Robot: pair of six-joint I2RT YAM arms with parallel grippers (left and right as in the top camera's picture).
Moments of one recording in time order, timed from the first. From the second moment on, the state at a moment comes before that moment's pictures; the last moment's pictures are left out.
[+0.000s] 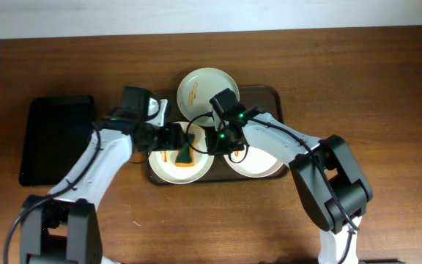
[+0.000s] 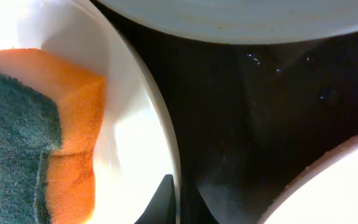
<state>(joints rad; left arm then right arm) -0.19 1.68 1.10 -0.62 0.36 -0.19 0.54 2.06 1.35 -0.56 -0.31 0.42</state>
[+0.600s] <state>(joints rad) -0.25 1.83 1.10 -0.53 0.36 -0.27 0.54 2.06 1.35 -0.56 -0.31 0.42</state>
